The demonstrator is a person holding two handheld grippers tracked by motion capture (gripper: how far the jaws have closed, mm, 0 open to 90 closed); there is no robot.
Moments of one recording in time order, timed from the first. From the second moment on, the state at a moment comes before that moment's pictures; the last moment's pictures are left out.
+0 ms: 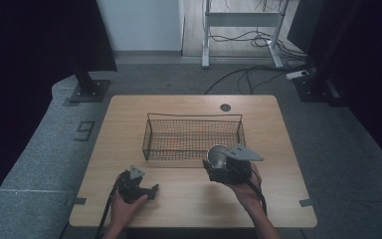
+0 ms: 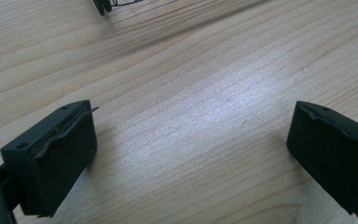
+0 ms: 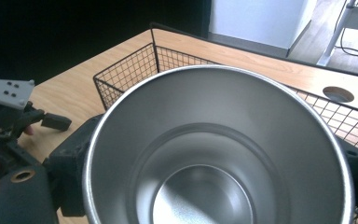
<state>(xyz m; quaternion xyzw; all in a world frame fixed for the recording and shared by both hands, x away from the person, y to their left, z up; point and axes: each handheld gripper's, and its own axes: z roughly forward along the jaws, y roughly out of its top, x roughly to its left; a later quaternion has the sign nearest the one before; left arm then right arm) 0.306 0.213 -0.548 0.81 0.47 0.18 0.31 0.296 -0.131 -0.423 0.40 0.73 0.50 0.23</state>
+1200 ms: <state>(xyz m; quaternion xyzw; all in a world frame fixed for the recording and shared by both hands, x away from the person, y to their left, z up) 0.306 0.213 -0.548 0.81 0.47 0.18 0.31 0.361 -0.131 -0.397 0.41 0.73 0.49 0.24</state>
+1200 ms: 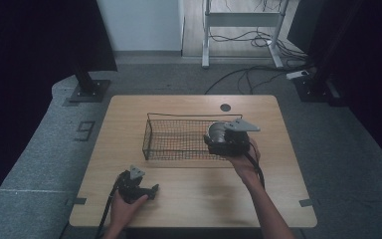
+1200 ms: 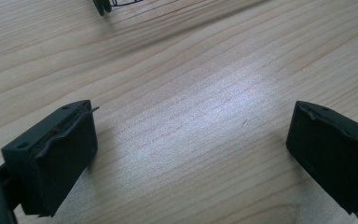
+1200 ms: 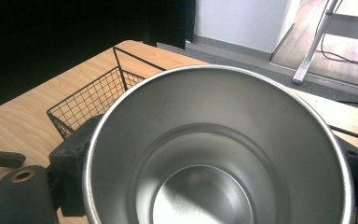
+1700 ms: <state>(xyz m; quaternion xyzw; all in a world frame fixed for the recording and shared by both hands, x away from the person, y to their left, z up) 0.306 0.213 -0.548 0.81 0.47 0.18 0.31 0.389 -0.133 -0.398 0.42 0.73 0.48 0.24</state>
